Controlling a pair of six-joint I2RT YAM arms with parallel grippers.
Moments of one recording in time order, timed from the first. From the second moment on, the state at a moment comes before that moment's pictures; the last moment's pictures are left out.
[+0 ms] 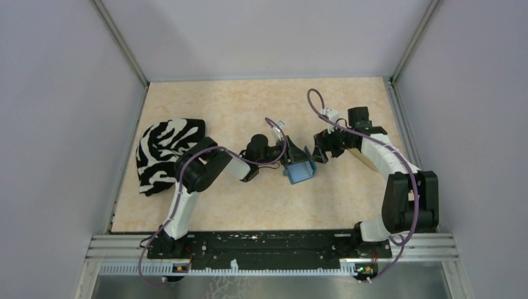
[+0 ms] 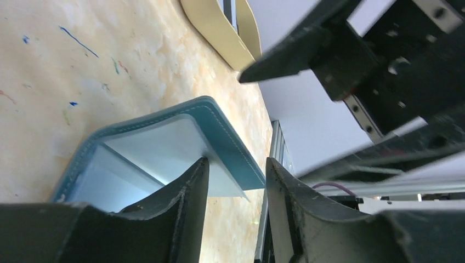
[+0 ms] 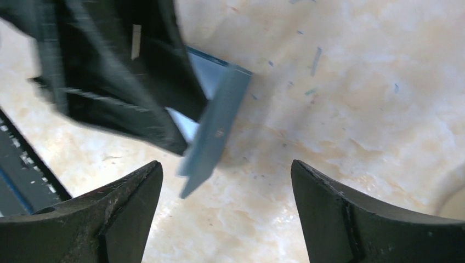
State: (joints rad) left arm -0.79 2.20 1.02 1.11 0.50 -1.11; right arm 0.08 1.47 0.97 -0.55 -0.63 -0.37
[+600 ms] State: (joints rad) left arm -0.79 2.28 1.12 1.09 0.40 -1.22; right arm 0.11 1.43 0.97 -0.56 -0.66 -0.44
